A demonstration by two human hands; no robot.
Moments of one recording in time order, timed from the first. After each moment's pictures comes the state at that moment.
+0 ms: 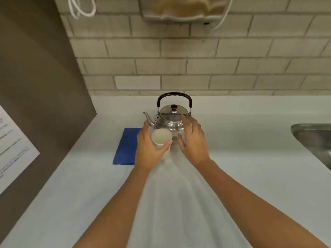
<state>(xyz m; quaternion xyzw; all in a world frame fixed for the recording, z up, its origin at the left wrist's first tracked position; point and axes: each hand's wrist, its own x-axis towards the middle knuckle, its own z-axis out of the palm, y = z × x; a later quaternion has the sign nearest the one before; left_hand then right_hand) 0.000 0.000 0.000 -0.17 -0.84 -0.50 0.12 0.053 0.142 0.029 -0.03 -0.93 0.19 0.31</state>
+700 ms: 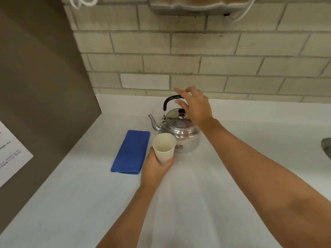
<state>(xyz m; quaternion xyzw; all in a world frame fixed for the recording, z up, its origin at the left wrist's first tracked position) -0.011 0.017 -0.049 -0.08 -0.83 -0.55 0.06 -0.077 0.192 0.091 0.02 -0.95 0.12 0.27</state>
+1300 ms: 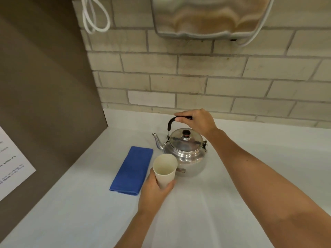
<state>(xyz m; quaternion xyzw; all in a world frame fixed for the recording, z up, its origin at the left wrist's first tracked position) -0.011 0.018 -0.053 -0.06 -0.84 -0.54 0.06 -0.107 0.210 0.104 0.08 -0.93 0.32 0.19</state>
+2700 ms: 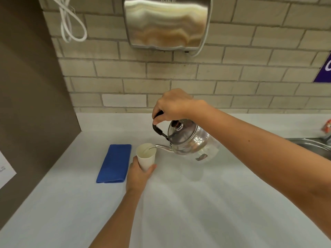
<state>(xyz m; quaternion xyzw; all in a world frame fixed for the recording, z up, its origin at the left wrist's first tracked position) -0.015 0.018 -0.058 -0.08 -0.83 -0.54 0.07 0.019 0.154 0.223 0.19 -0.97 -0.14 0.09</state>
